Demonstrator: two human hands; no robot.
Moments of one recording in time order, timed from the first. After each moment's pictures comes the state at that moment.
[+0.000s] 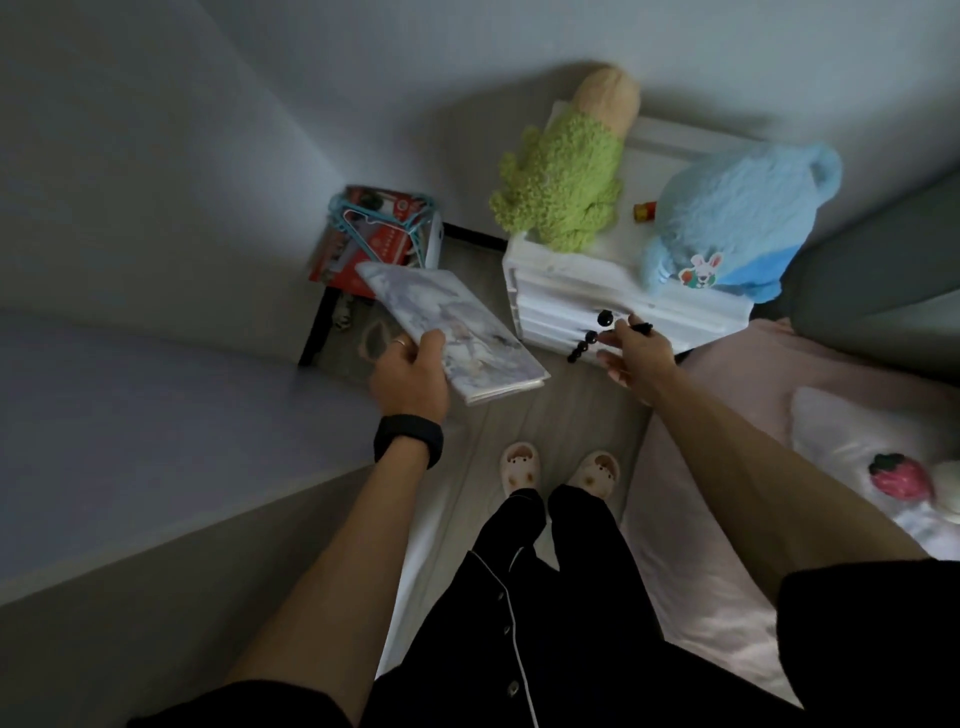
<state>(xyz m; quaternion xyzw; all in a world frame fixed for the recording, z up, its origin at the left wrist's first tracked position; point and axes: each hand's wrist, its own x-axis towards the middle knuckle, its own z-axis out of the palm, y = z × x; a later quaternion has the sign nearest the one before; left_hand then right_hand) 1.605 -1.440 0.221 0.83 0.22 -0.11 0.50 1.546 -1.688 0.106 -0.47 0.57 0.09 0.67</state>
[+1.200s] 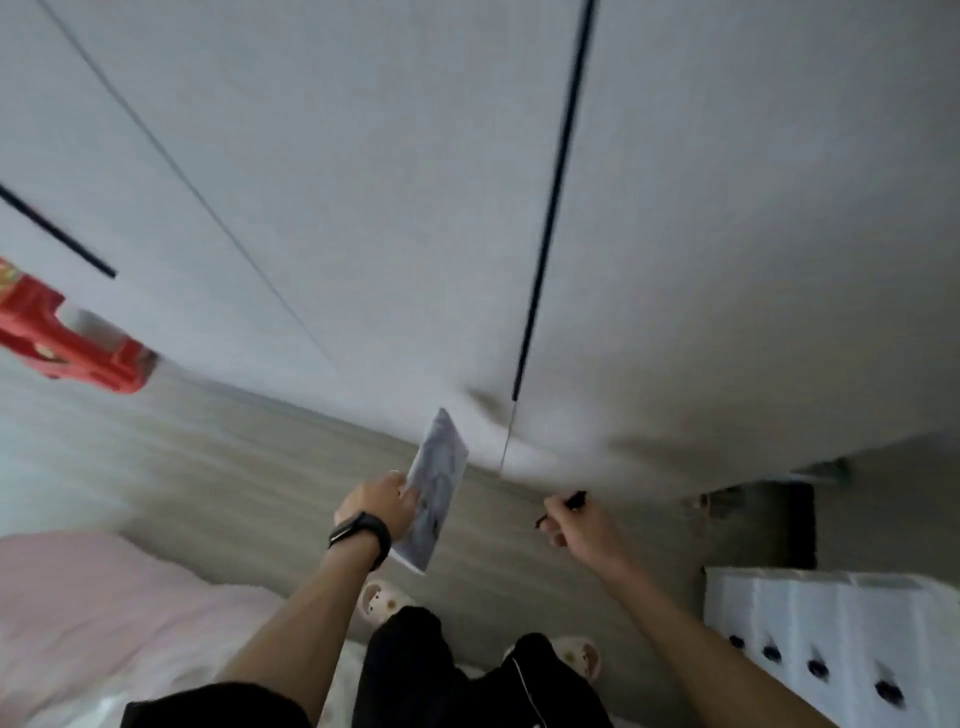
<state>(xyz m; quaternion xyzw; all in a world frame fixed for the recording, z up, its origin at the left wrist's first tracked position) 1.070 -1.216 0.234 0.71 0.61 -0.18 0.30 1.305 -1.368 0.223 -0.80 -0.18 0.50 0.27</state>
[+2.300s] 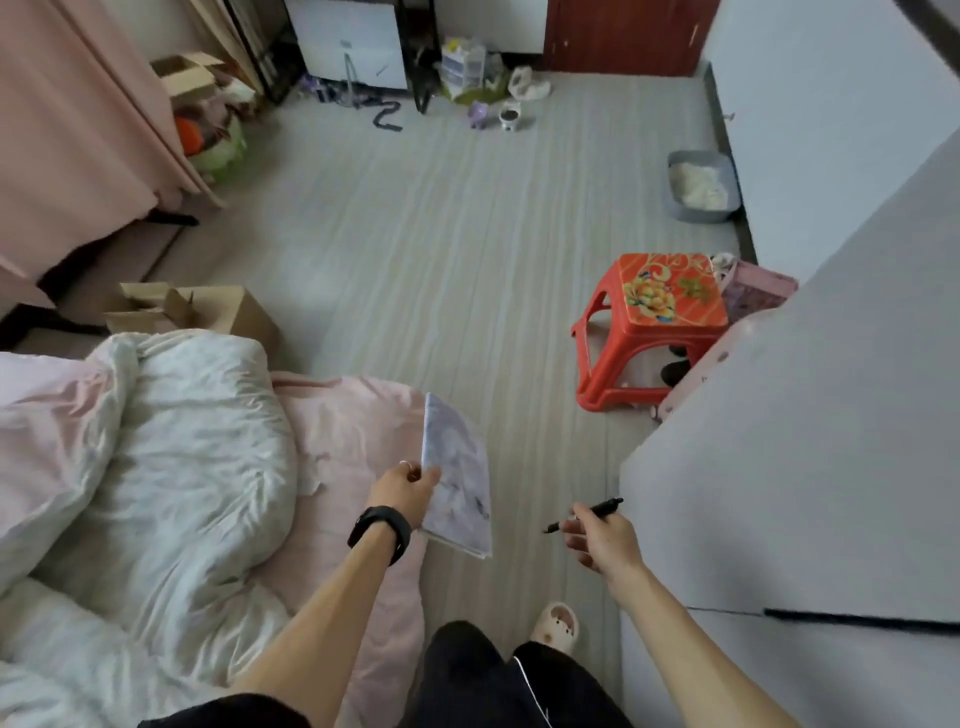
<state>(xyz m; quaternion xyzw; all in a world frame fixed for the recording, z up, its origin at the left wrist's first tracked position) 0.429 -0.935 0.258 0.01 0.88 0.33 0.33 0.622 -0.739 0.222 -0.56 -0.52 0.64 -0.04</state>
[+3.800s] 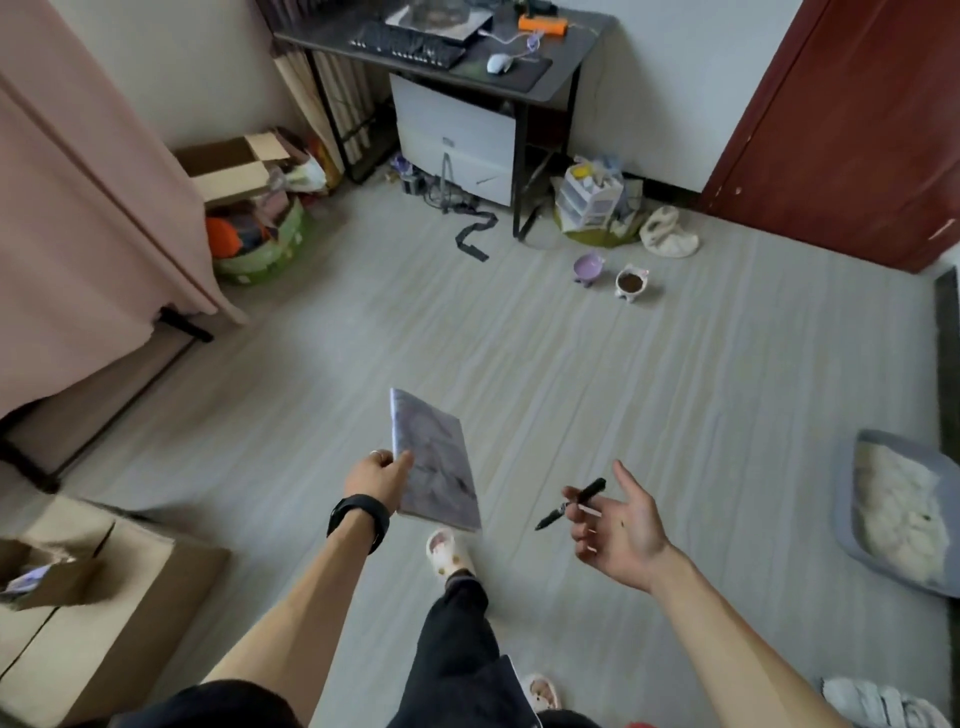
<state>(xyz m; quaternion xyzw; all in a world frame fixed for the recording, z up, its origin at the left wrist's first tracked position) -0.577 -0.423 0.282 -0.16 0.88 0.37 0.23 -0.449 -0.128 0.254 -0.39 -0.31 0.84 -0.22</state>
